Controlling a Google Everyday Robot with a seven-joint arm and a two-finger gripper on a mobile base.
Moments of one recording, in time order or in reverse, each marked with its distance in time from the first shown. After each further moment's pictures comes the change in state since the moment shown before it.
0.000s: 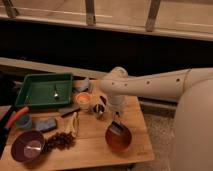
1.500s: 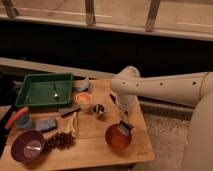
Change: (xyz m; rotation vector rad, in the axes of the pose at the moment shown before) arm 0.009 -0.044 -0.004 0.018 -0.007 0.099
